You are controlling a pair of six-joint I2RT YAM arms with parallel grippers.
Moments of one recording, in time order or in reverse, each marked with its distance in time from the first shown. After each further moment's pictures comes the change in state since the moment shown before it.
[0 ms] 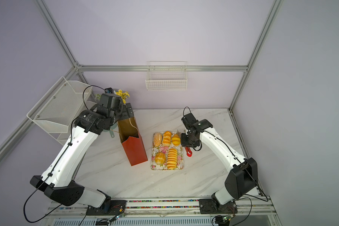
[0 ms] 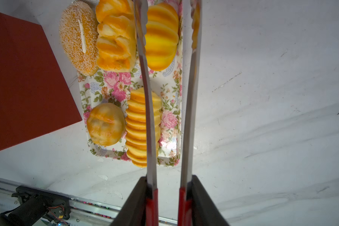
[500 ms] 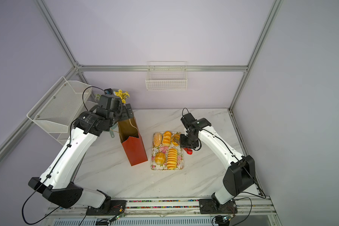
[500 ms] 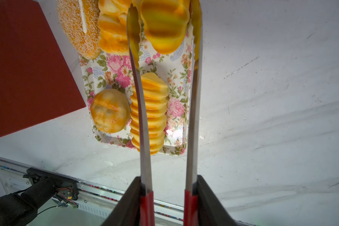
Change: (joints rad) left arm 0.000 -0.021 -0.035 0.023 0.006 0.003; right arm 0.000 0.042 0.026 -0.052 -0.067 -0.018
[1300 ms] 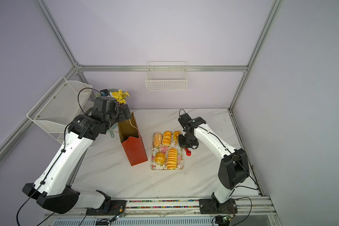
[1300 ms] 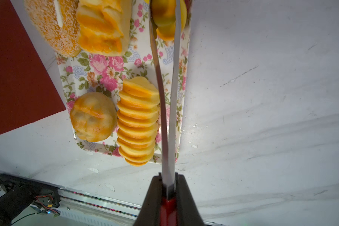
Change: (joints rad) left arm 0.000 -0.061 -0.042 0.026 -0.001 -0.008; right arm 0.000 0.091 0.048 -0.007 0.055 -0.054
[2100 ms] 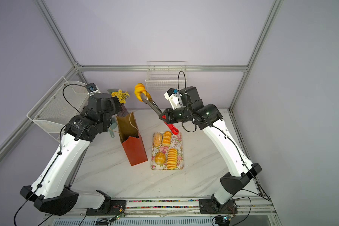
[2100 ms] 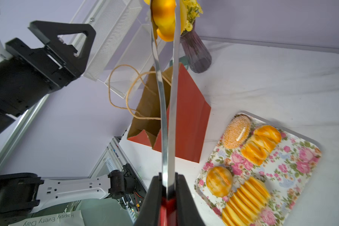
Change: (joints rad) left arm -0.013 -0.030 0.024 0.119 -0.391 0.058; right arm 0.130 -0.030 0.601 0.171 -0.363 -0.060
